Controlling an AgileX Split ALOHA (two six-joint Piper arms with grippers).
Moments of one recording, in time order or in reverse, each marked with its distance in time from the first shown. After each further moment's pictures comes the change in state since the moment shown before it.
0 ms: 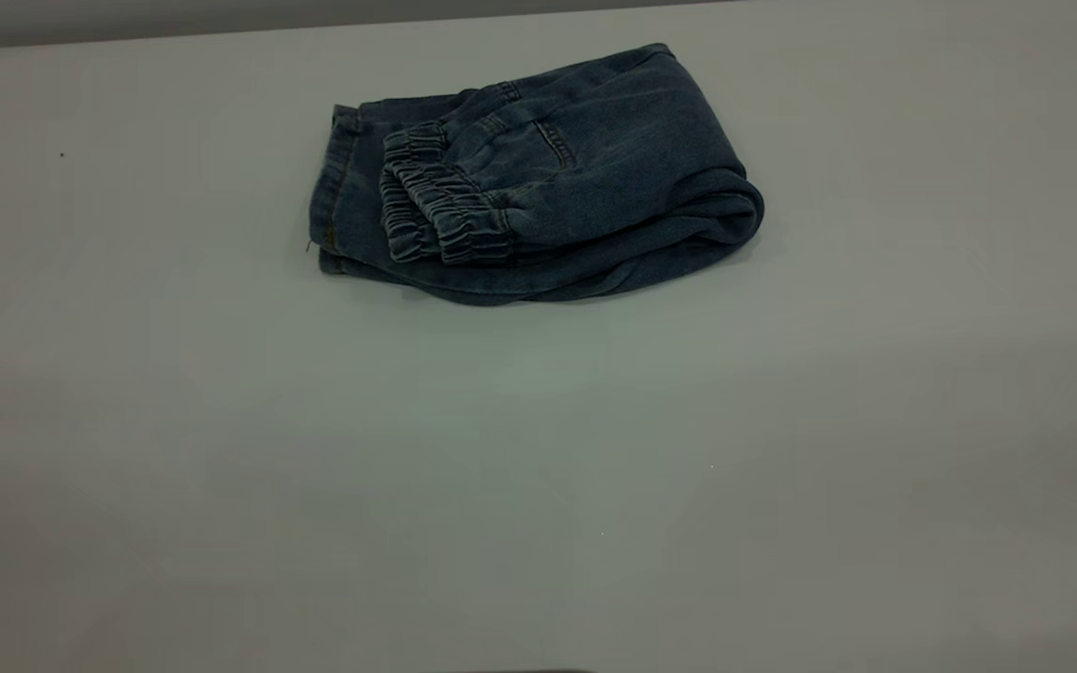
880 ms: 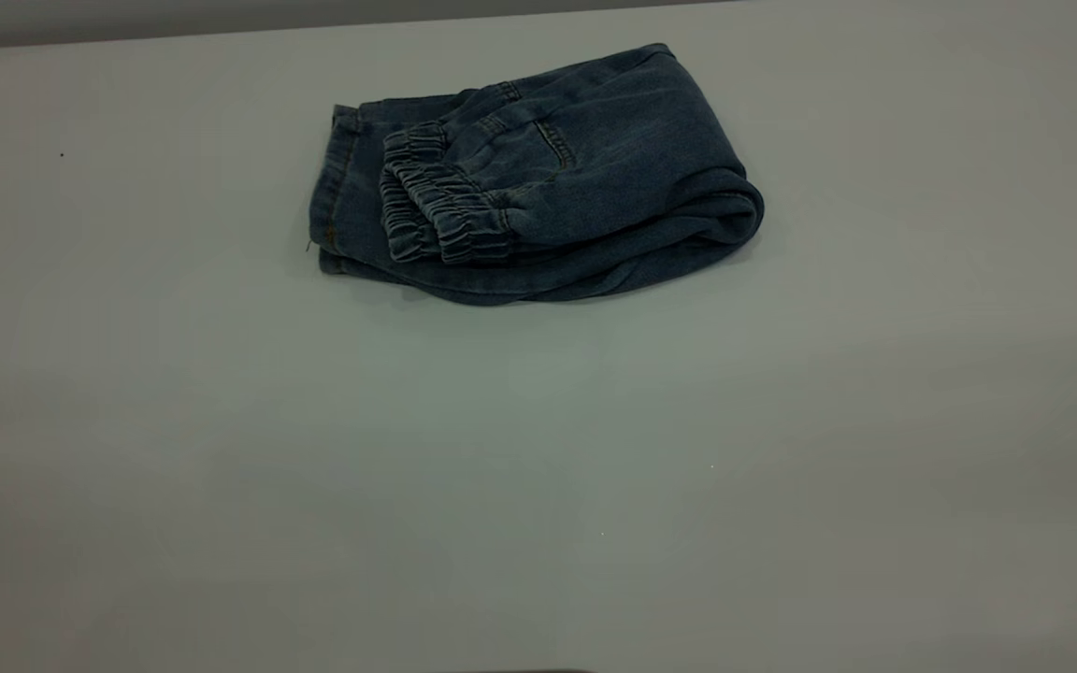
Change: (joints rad) left arm 0.000 0.000 0.000 0.000 0.001 -0.001; right arm -0.002 0.000 0.000 -0.096 -0.010 0.107
